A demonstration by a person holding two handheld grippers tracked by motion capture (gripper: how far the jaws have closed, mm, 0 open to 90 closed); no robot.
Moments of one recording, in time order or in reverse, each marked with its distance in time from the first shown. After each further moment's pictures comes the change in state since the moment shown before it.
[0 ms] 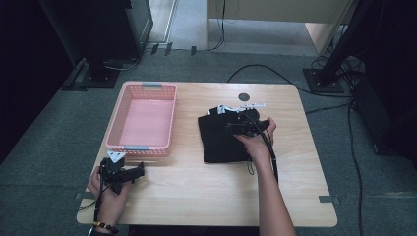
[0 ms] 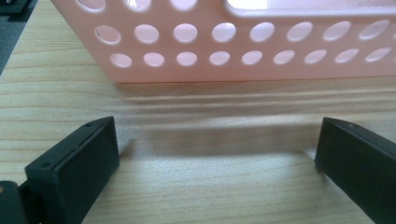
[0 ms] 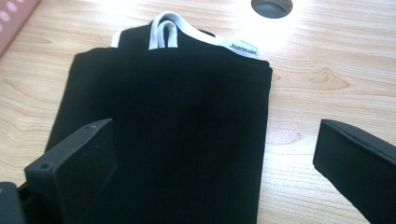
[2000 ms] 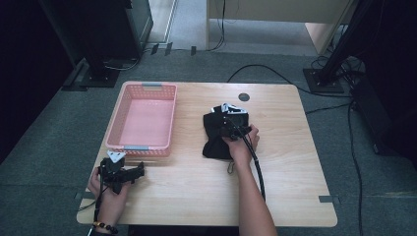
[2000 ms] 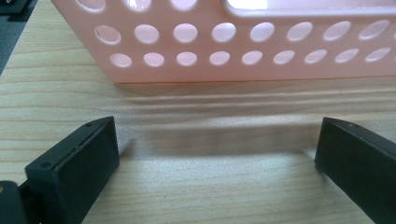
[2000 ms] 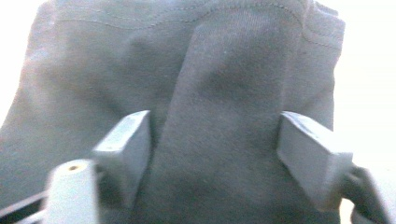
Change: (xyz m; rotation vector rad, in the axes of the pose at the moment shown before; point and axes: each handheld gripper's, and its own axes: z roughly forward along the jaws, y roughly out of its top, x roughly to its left) left arm 0.000 0.000 0.000 0.000 0.000 0.000; right arm 0.028 -0.019 0.075 0.047 -0.105 0.057
